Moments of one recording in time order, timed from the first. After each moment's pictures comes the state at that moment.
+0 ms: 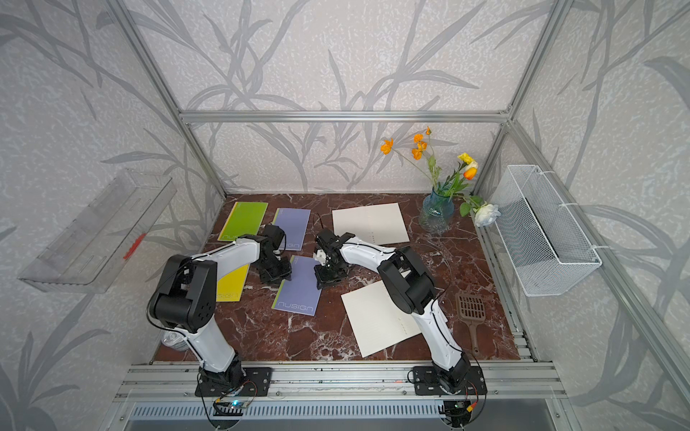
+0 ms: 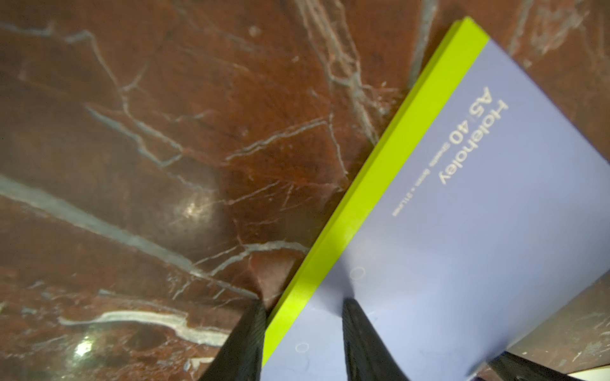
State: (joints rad) left arm -0.18 1.77 1.08 -0.77 0.11 -0.55; right arm 0.78 2.26 1.71 -0.76 -0.47 0.39
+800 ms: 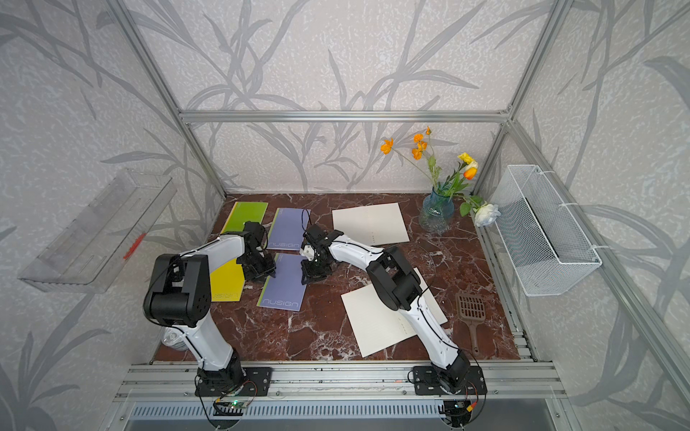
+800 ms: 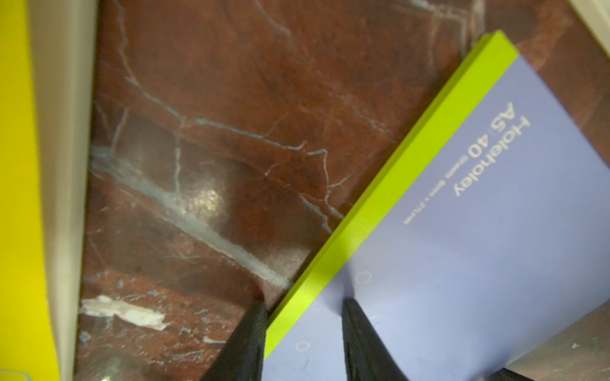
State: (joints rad) left arm -0.02 1.80 1.12 -0.81 0.08 -0.48; right arm 0.82 2.42 1.95 -0.76 -0.55 0.45
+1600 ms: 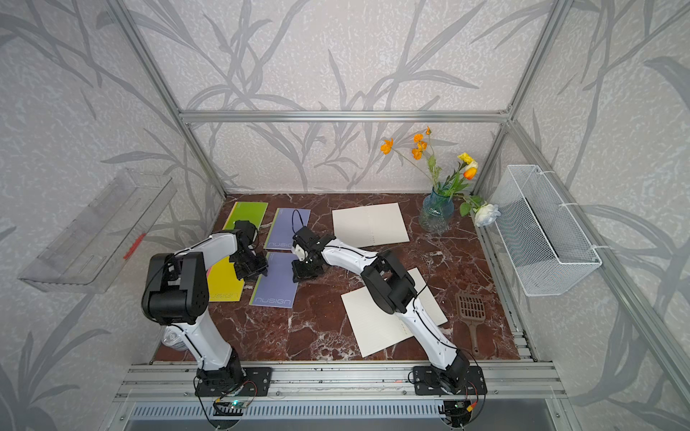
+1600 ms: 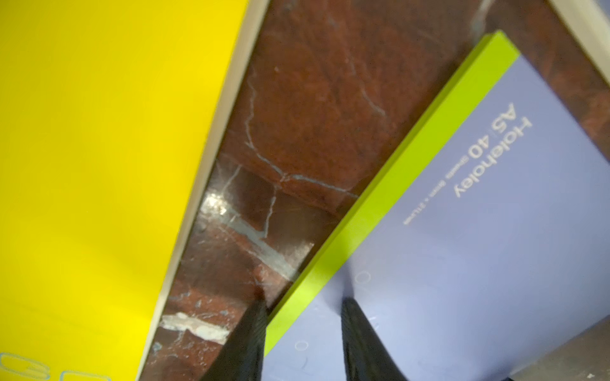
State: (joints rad) left arm 0.06 1.82 1.14 -0.83 0.05 -0.45; right arm 0.87 2.45 2.00 -0.66 -0.44 0.50
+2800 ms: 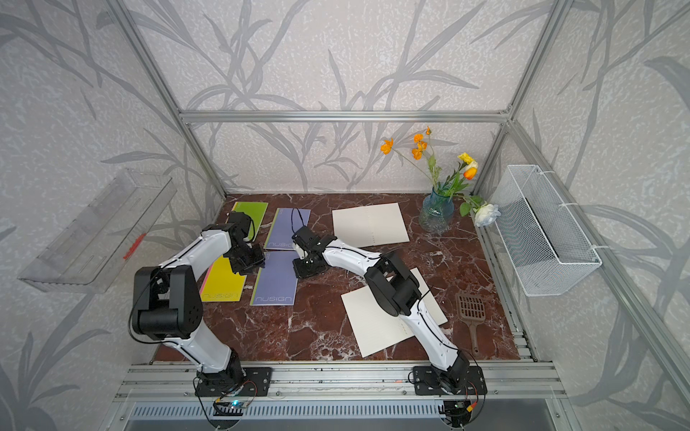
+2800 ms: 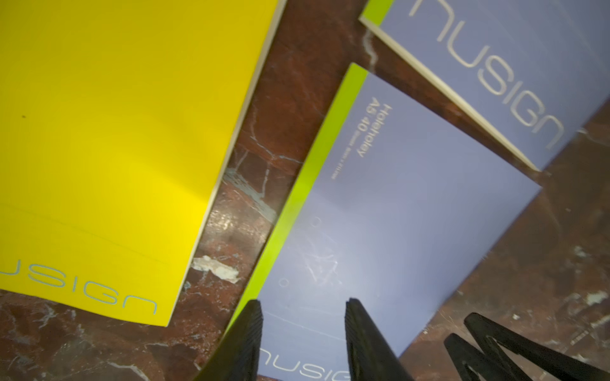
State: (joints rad) left arm 0.02 1.67 1.20 -0.92 0.08 -0.45; right arm 0.88 2.34 1.91 -0.64 -0.28 0.44
